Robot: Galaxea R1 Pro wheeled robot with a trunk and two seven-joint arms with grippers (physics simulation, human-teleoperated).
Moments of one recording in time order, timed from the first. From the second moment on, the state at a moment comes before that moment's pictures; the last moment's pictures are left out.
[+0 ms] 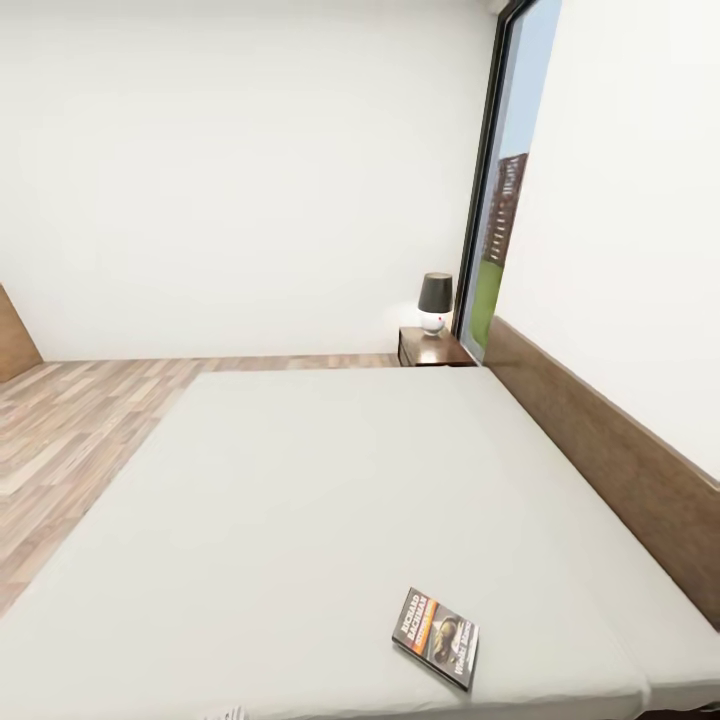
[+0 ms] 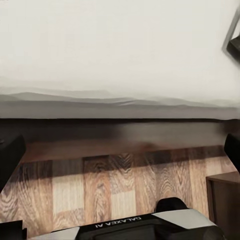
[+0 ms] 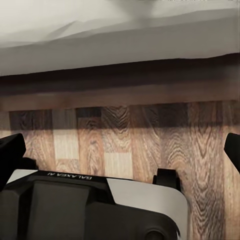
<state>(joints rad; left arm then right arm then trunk) -0.27 0.06 0.14 -0.28 0.12 -0.07 -0.50 -0.43 -0.12 0.08 0.02 -0.17 -0.06 0.37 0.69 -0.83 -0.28</state>
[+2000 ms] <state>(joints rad) -0.27 0.06 0.14 -0.28 0.12 -0.07 -0.50 -0.43 -0.13 0.08 0.02 -0.18 -0.06 0.37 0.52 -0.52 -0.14</state>
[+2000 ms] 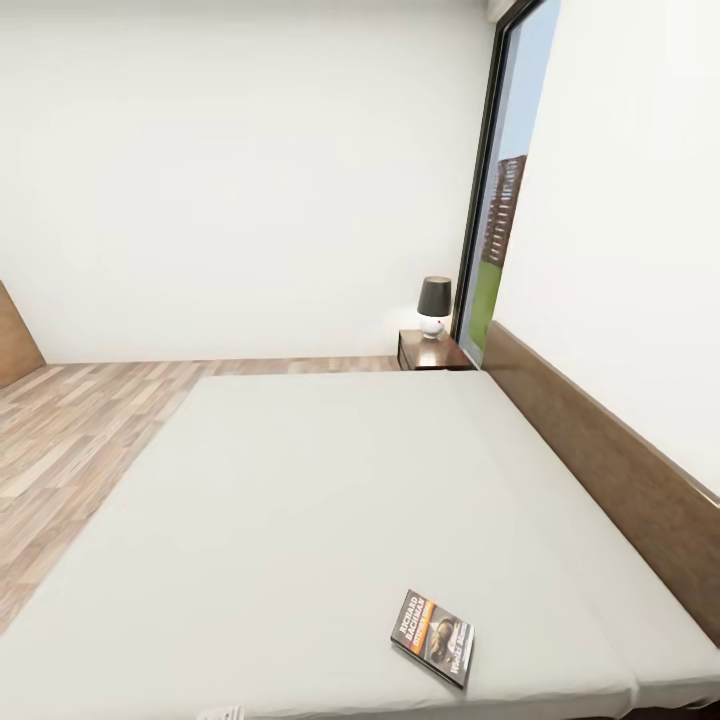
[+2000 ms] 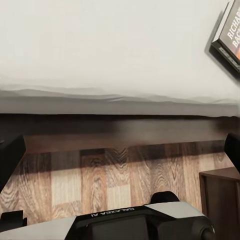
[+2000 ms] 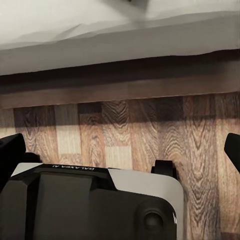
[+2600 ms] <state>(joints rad) -0.27 0.06 0.14 -0.28 0.12 -0.07 -0.50 -0.43 -0.13 0.08 0.02 -0.18 -0.06 0.37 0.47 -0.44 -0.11</state>
